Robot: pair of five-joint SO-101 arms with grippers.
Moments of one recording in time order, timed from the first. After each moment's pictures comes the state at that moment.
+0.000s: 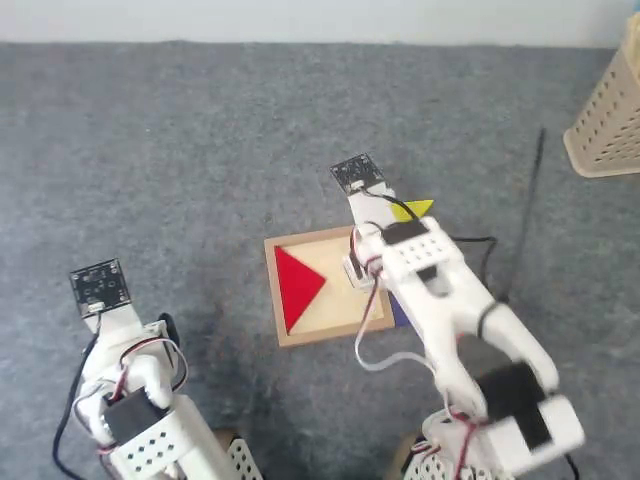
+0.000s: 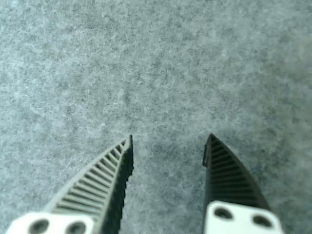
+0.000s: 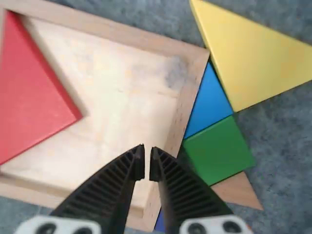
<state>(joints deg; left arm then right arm) -40.4 -103.8 97.6 72.2 -7.3 -27.1 -9.1 38.9 50.6 3.0</state>
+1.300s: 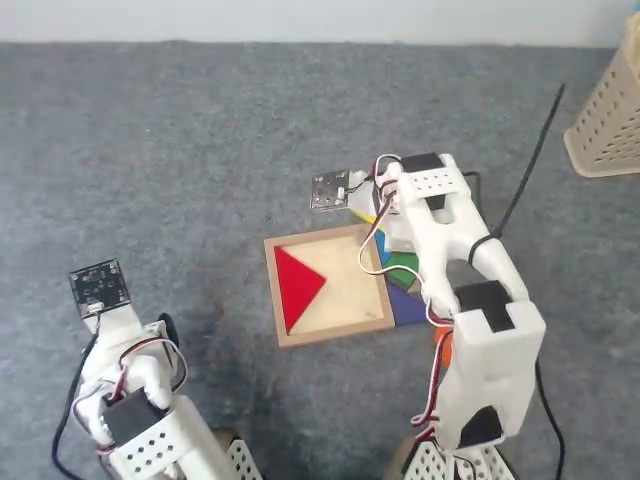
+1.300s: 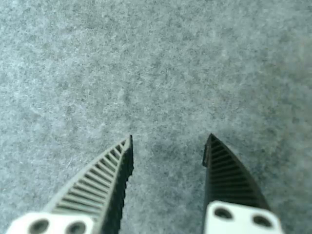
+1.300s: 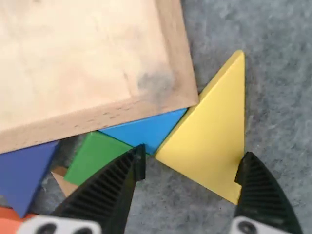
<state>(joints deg) -40.4 -103.8 97.6 72.2 -7.3 -16.4 24.5 1.3 66.4 74.3</state>
